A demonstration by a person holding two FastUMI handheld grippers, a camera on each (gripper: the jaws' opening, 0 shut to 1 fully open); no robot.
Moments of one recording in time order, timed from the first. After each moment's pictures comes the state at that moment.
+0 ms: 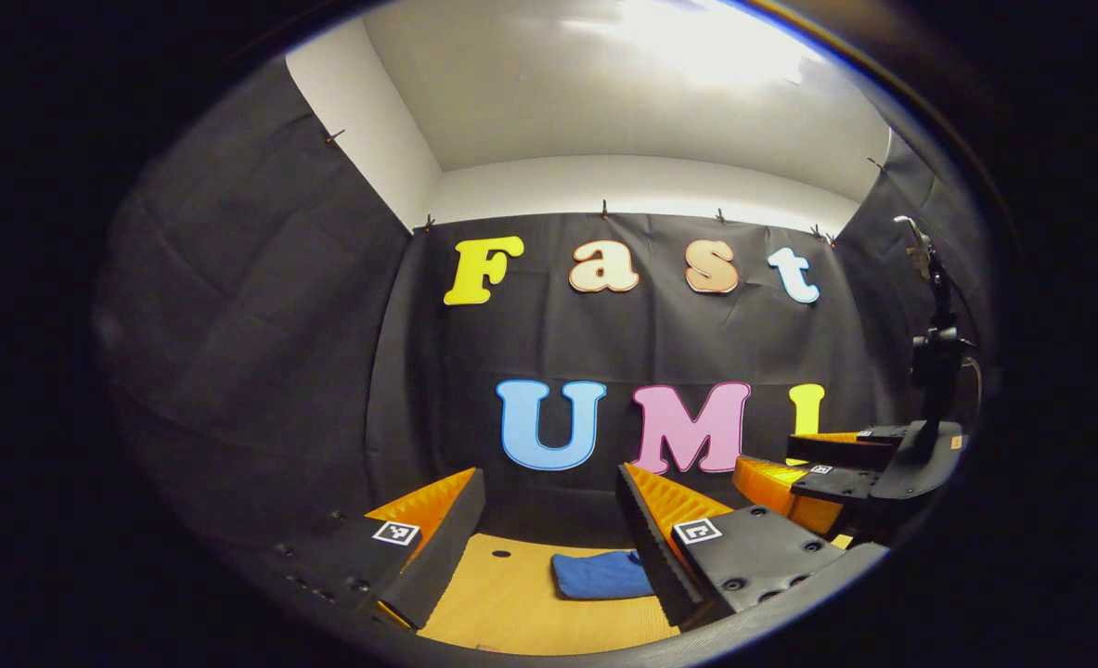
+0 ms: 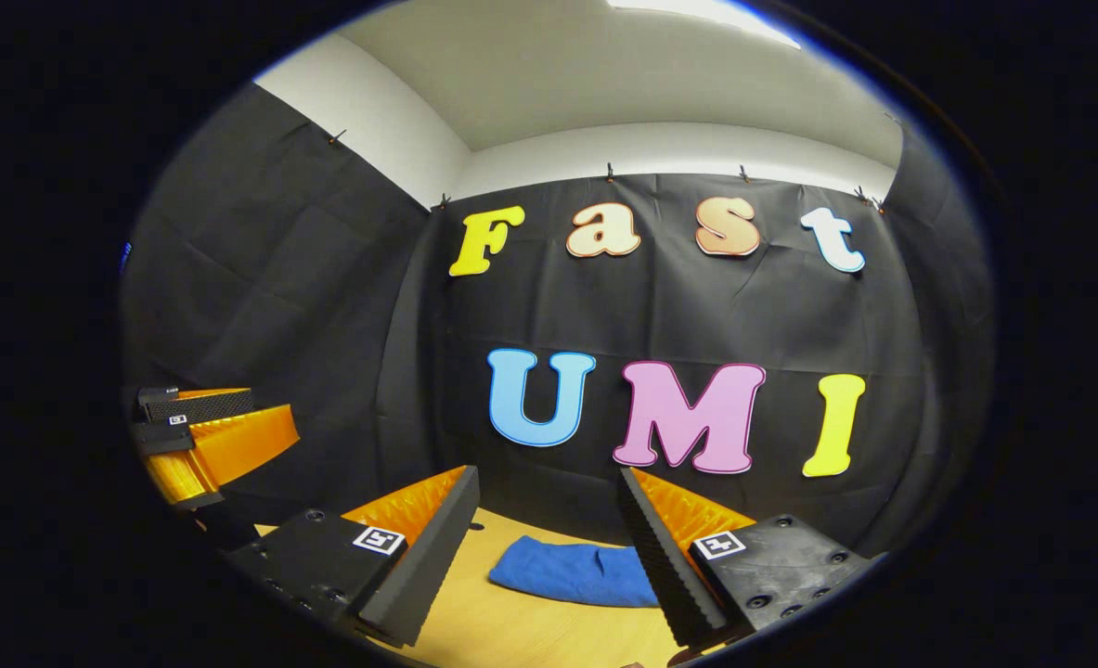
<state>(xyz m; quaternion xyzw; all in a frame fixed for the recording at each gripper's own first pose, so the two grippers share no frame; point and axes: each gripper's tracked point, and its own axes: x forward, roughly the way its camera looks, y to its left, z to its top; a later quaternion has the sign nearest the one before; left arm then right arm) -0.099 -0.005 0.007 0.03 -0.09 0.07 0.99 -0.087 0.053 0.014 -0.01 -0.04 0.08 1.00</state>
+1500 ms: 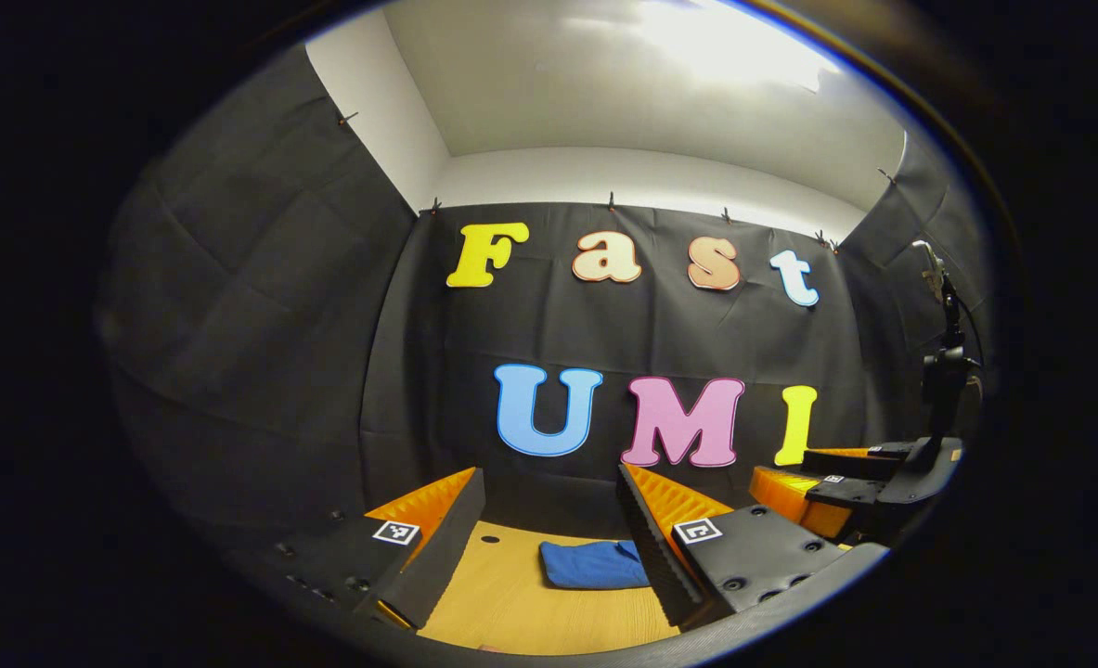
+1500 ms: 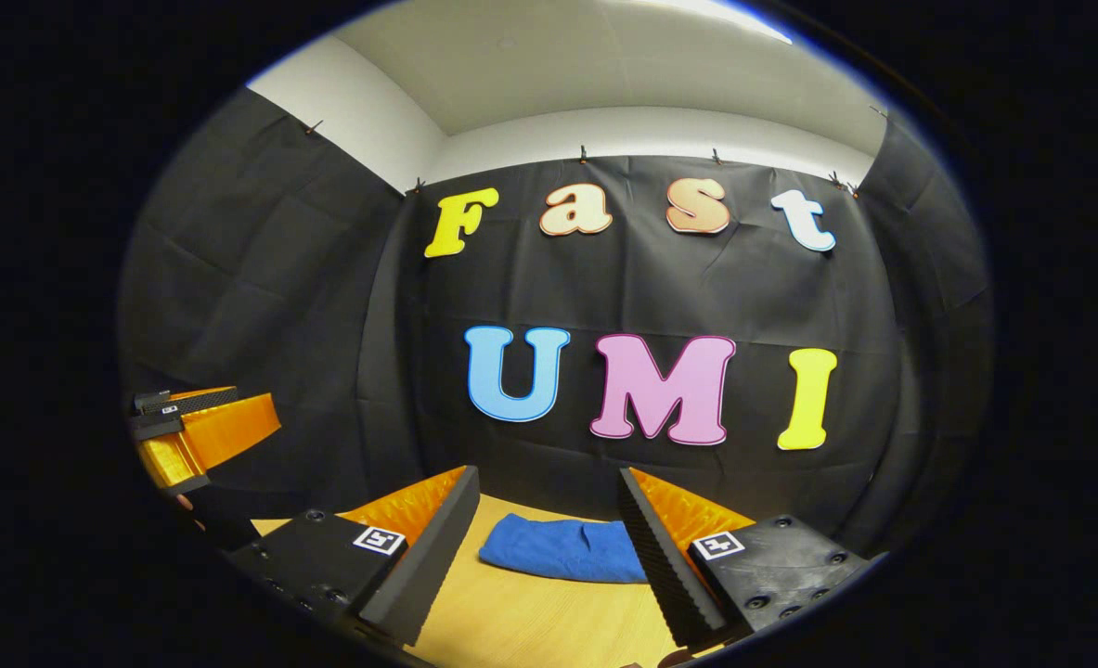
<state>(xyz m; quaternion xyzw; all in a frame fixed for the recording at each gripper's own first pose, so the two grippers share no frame) -0.104 -0.005 -0.005 0.00 -0.07 0.06 1.00 -0.108 0.026 -0.011 0.00 0.00 0.03 1.00</state>
